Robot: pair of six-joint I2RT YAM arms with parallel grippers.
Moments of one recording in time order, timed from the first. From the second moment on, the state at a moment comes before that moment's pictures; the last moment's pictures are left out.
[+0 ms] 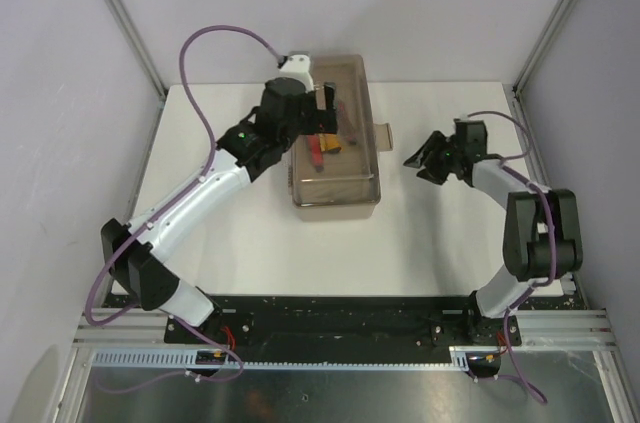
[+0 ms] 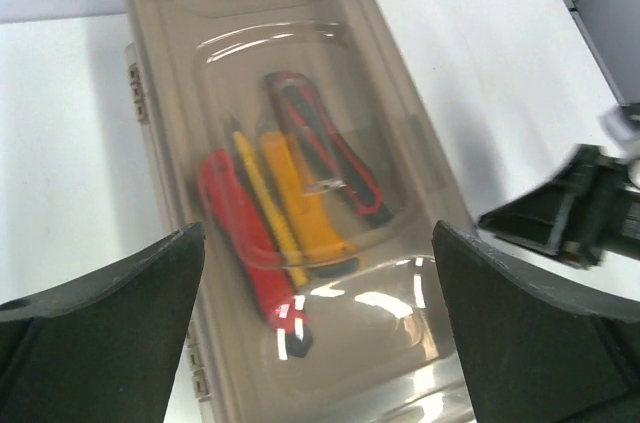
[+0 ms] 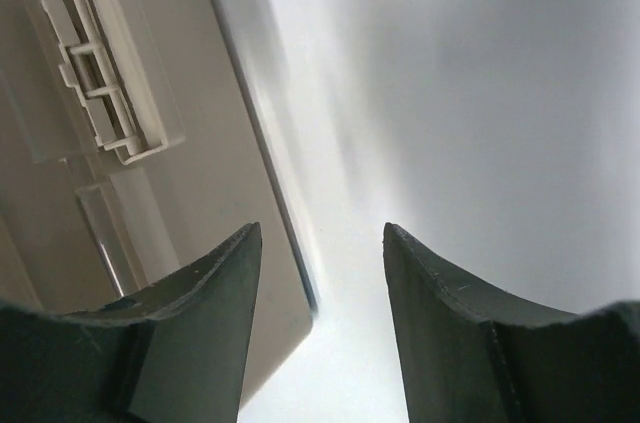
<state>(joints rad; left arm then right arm) -0.73 1.52 1.54 -0.38 -0.36 -0.32 0.11 1.68 1.01 -0.13 -0.37 0.71</state>
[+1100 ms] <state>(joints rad) -0.45 1.63 1.42 -0.41 0.04 -0.44 0.10 1.97 1.14 0.30 -0.53 0.91</state>
